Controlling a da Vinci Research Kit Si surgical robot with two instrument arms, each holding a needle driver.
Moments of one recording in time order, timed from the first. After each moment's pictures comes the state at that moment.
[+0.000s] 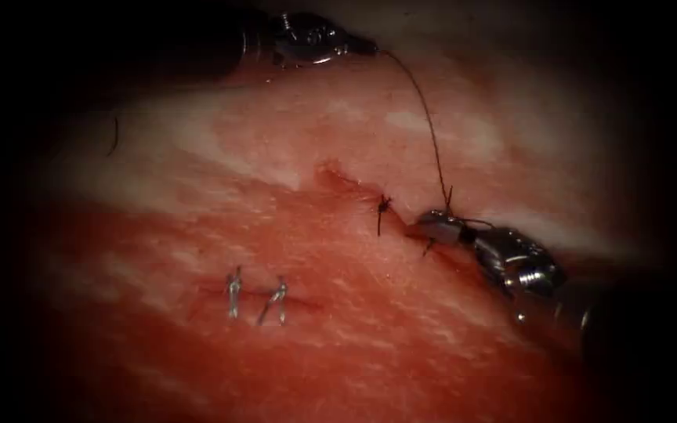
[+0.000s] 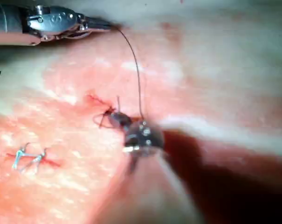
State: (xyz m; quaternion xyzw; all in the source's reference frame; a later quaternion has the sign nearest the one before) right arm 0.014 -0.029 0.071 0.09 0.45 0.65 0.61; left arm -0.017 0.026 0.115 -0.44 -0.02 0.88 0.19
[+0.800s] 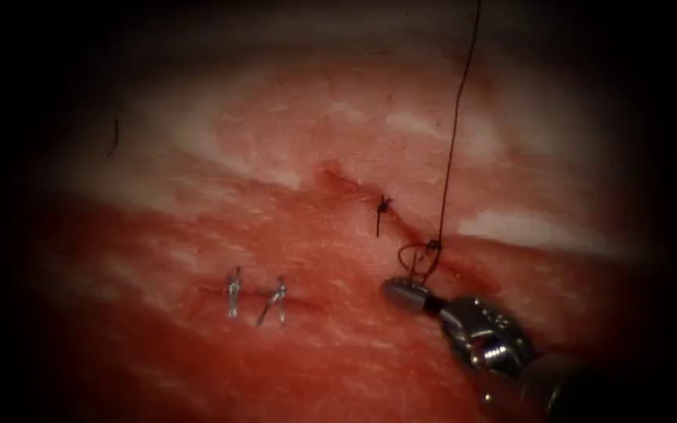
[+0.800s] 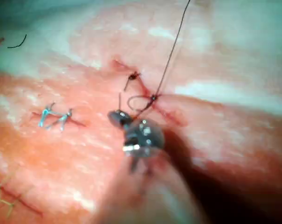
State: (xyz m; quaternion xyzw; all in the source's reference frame) right arm 0.017 -0.036 0.069 0.12 0.45 0.63 0.62; left arm -0.027 0.042 0.122 -0.49 0.00 0.84 0.23
